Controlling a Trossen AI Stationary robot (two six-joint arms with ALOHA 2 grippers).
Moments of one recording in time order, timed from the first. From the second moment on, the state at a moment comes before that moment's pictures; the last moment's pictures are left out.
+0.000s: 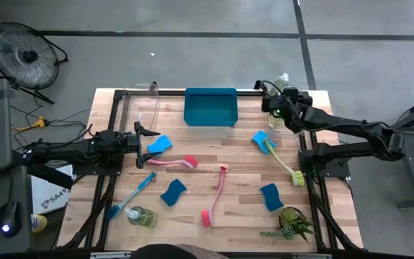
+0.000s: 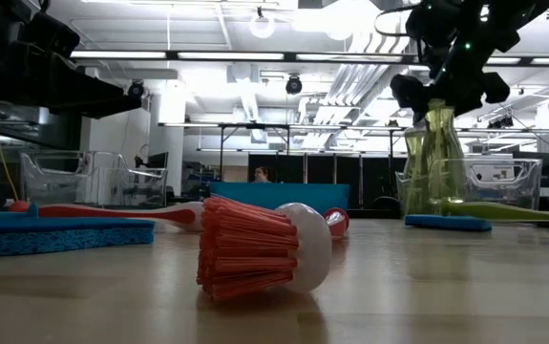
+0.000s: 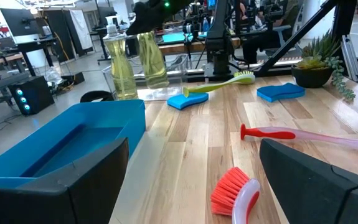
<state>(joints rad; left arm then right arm) 0.07 0.11 0.01 0.05 -0.08 0.13 -0.47 1.05 0.71 -0.43 1.02 0.67</state>
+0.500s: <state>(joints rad) 0.07 0.11 0.01 0.05 -0.08 0.13 -0.58 1.05 0.71 -0.67 1.00 0.92</state>
